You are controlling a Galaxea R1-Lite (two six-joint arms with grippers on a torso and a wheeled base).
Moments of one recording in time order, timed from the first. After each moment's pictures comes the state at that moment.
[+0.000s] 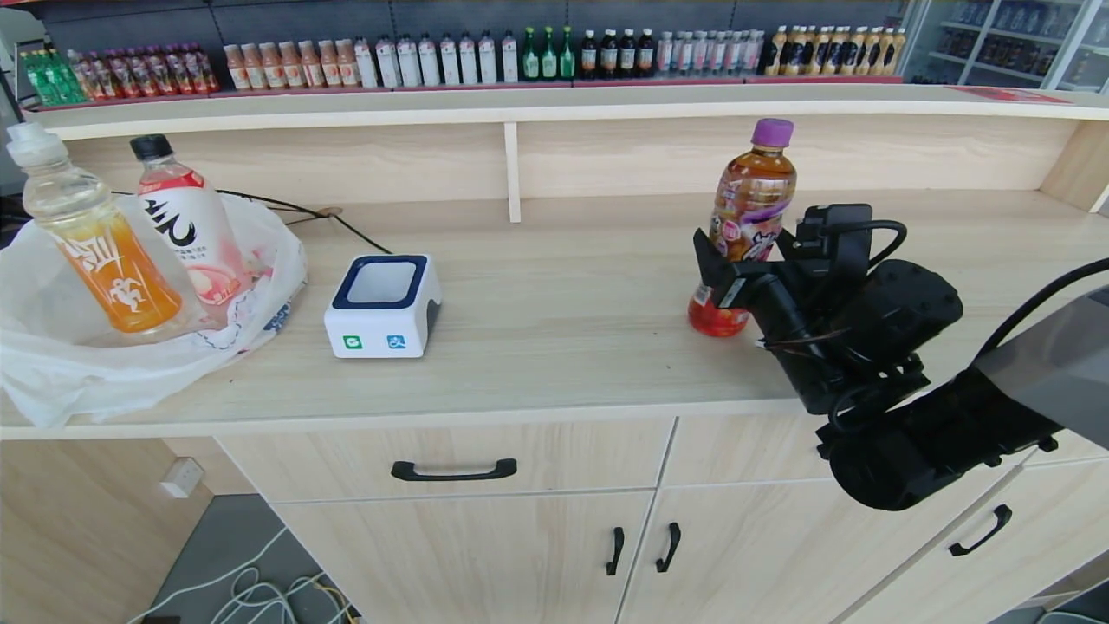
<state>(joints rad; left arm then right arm) 0.00 0.00 0.00 0.00 0.00 0.00 0.39 2.08 -0.93 -1.57 -0.23 -0.07</state>
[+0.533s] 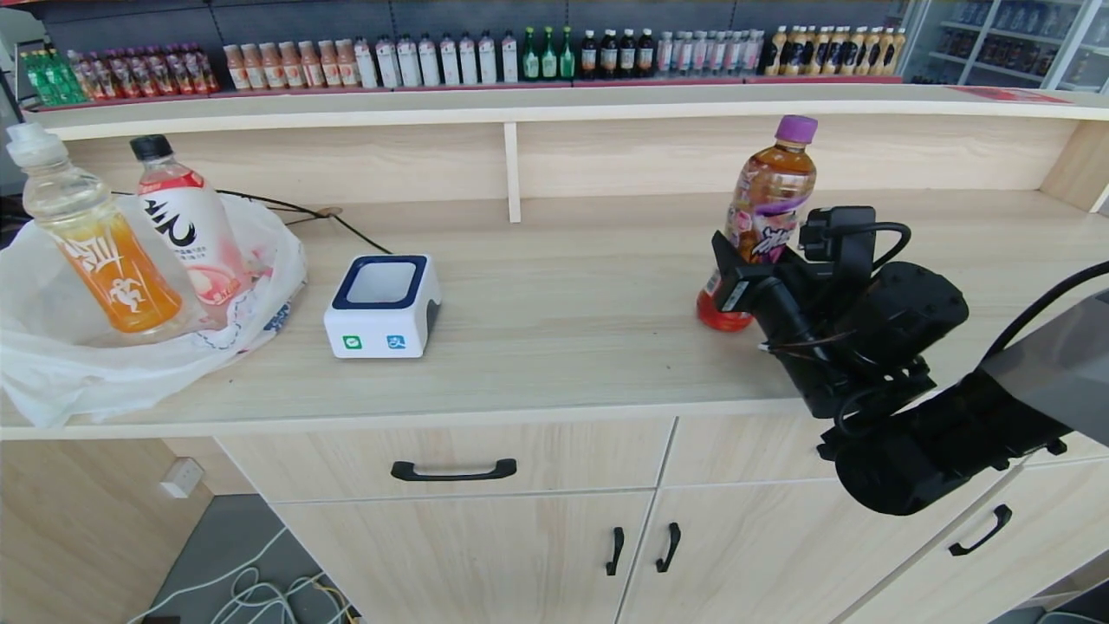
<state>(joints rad) 0.00 0.00 0.00 0.00 0.00 0.00 0.39 2.06 -0.90 -1.57 -0.23 -0.07</state>
